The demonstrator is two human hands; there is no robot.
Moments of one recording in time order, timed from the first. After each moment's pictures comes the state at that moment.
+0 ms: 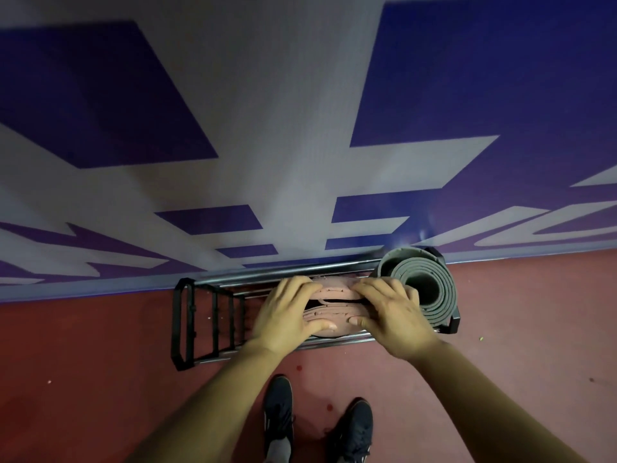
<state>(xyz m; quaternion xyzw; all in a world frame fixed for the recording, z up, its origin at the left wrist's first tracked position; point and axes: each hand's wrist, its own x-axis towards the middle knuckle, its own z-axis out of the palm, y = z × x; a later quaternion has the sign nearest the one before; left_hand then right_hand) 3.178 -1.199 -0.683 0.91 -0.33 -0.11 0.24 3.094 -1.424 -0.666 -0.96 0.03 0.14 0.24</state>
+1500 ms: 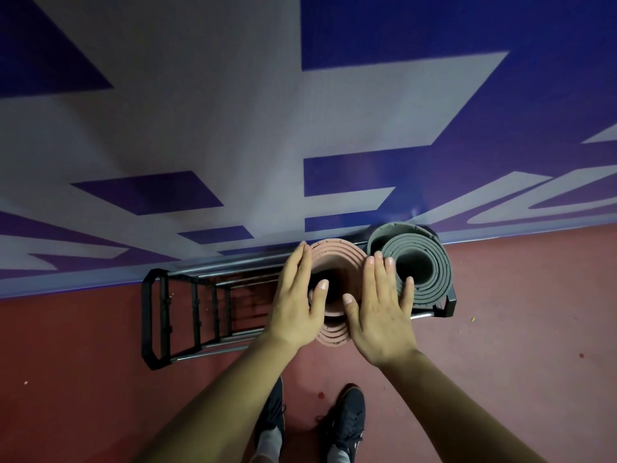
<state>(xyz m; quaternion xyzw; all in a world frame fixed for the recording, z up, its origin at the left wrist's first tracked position) 3.150 -1.248 -0.719 0.88 -0.20 -0.15 0.41 3.064 -1.396 -0.706 -0.96 0.19 0.13 0.17</state>
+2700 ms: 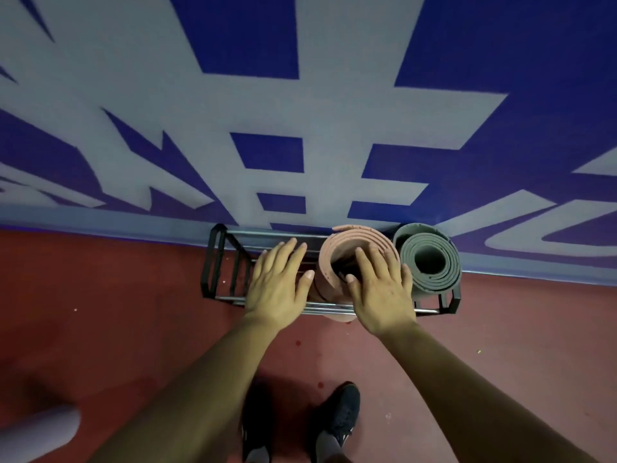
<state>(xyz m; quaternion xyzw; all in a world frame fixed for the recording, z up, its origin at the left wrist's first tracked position) 3.109 -1.150 -0.645 0.97 -0.17 -0.09 0.18 3.059 -1.357 -0.644 -0.98 0.09 0.13 0.15</state>
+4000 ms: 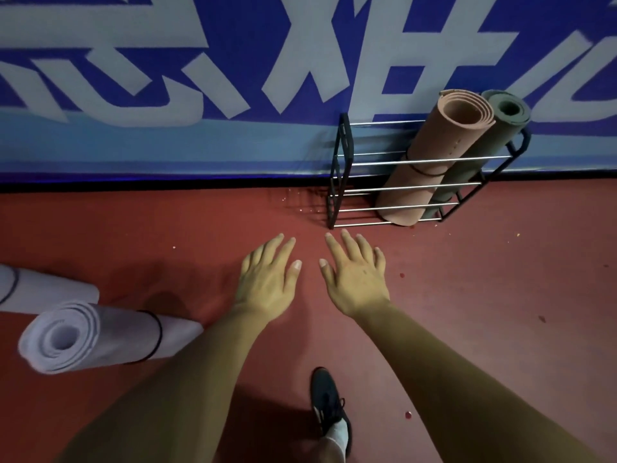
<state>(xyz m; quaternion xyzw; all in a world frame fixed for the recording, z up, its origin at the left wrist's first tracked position) 2.817 -0.637 -0.614 0.96 -0.20 -0.12 0.16 2.760 -0.816 -0.605 -0.97 0.12 0.11 0.18</state>
